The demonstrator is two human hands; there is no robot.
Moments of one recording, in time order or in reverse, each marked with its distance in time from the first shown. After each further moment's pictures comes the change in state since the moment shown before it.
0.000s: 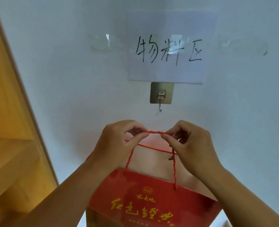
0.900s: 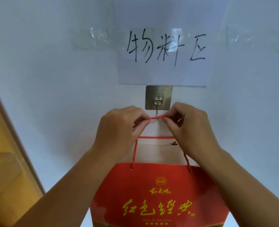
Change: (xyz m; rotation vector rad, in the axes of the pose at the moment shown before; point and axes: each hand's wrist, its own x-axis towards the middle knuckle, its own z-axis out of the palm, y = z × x) left_hand 0.066 -0.013 0.024 0.249 0.102 0.212; right_hand 0.076 0.021 0.008 -0.163 0.076 -0.165
